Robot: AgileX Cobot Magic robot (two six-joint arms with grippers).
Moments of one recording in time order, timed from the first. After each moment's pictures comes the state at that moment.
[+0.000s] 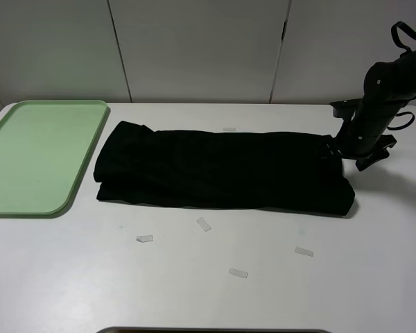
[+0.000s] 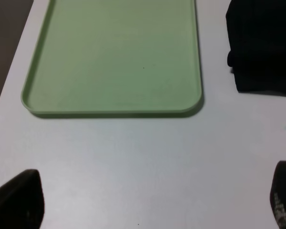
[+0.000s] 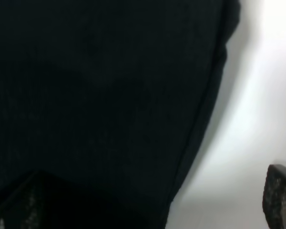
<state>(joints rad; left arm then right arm) 0.05 -0.01 -0.49 0.08 1.06 0.00 0.04 2.11 -1.22 -0.07 0.63 0.00</state>
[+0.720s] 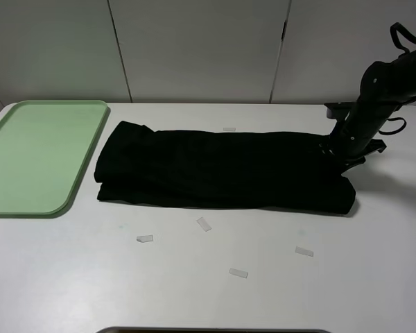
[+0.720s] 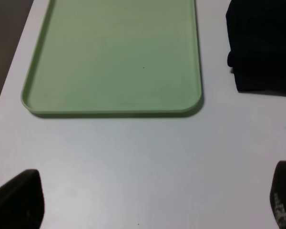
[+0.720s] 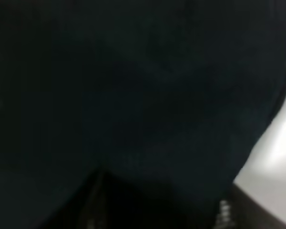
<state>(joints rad) 0.05 -0.01 -0.49 0.08 1.06 0.00 0.04 2.12 -1.23 0.06 0.64 -0.06</state>
